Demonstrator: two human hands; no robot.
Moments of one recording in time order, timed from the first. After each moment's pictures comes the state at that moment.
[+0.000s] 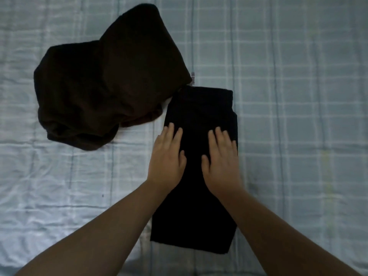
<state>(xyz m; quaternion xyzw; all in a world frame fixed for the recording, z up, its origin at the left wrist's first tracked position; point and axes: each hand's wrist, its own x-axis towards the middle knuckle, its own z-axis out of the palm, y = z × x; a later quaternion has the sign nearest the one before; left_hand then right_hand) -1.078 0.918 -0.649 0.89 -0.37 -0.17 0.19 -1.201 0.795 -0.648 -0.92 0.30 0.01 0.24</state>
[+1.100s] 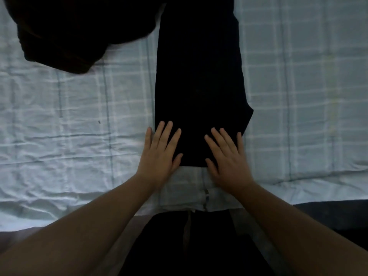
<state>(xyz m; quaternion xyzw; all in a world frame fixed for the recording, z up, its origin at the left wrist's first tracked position) -1.211 1.102 -0.698 0.83 -0.54 -0.11 0.08 -1.390 0.937 -0.684 -0.97 0.20 0.02 0.16</state>
